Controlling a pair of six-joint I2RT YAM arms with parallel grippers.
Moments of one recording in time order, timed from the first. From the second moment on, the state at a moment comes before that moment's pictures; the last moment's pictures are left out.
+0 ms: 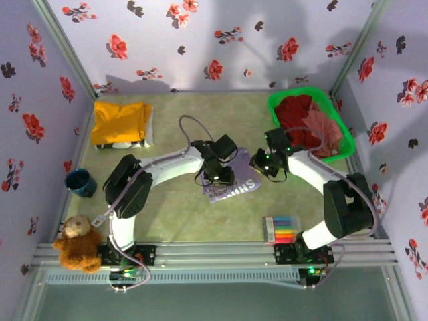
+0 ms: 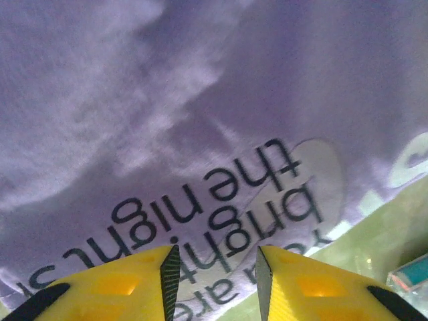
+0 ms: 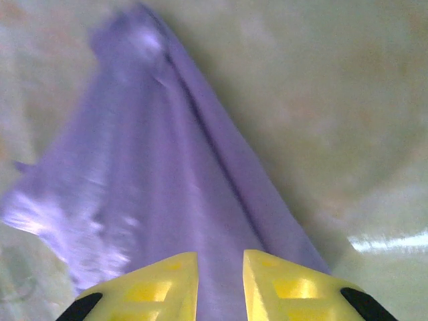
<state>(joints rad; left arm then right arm) -0.91 1.92 1.41 -0.78 0.16 -0.70 0.36 1.51 0.84 -0.45 -0.30 0.85</state>
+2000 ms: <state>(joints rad) -0.71 1.85 1.17 -0.71 0.19 -0.54 0.49 1.55 0.85 -0.65 -0.26 0.68</state>
